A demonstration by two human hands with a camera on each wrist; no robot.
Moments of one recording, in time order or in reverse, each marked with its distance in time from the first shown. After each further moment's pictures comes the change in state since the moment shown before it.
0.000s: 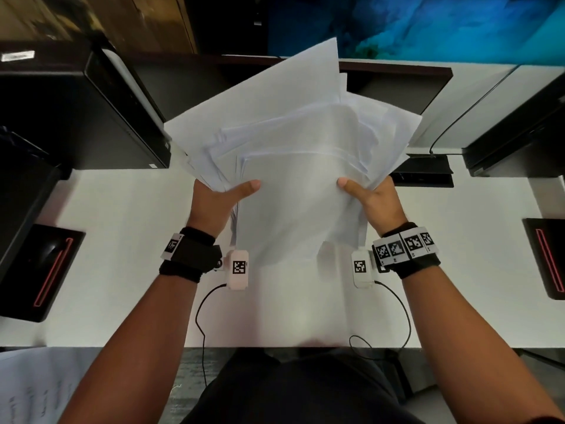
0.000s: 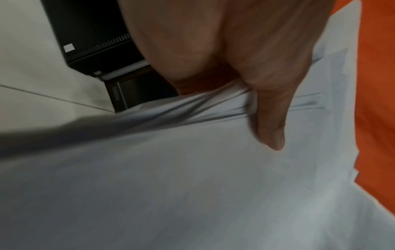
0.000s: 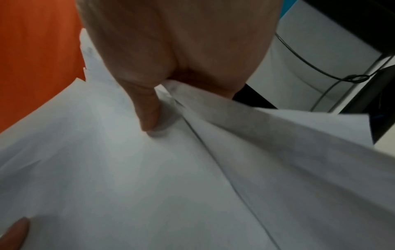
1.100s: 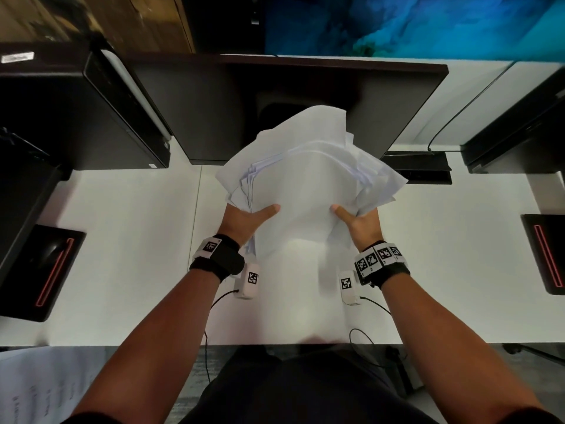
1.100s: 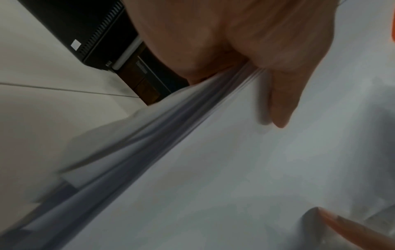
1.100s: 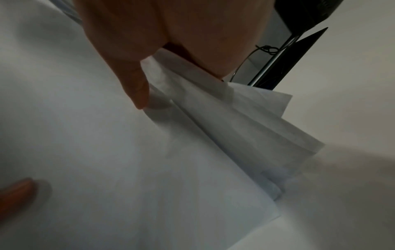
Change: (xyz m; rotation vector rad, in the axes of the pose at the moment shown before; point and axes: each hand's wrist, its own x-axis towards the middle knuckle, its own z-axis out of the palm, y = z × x) left_hand -0.013 -0.064 0.025 0.002 -0.130 -0.282; right_hand -0.011 0.084 0.001 0.042 0.161 0.165
